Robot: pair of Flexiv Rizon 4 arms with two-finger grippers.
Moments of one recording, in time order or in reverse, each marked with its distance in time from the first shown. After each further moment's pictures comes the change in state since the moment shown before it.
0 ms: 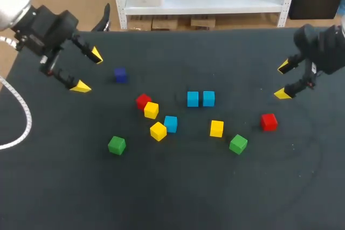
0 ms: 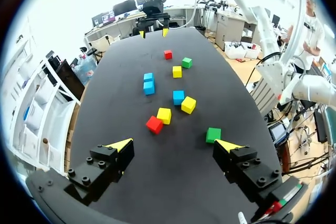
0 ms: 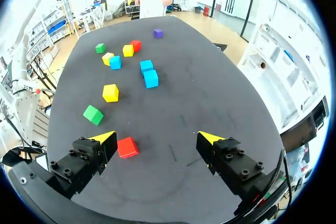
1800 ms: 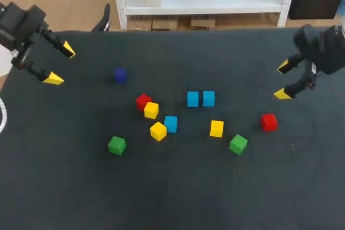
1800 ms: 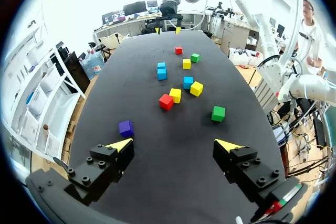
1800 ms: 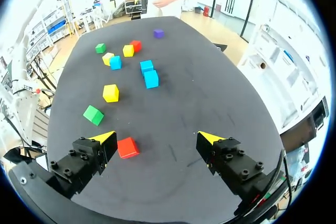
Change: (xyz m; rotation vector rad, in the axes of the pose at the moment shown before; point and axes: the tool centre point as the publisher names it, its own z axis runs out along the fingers) left arm 0.068 0.020 -0.041 -0.021 -0.045 -0.076; right arm 0.000 0.001 0.000 0.001 0.000 0.000
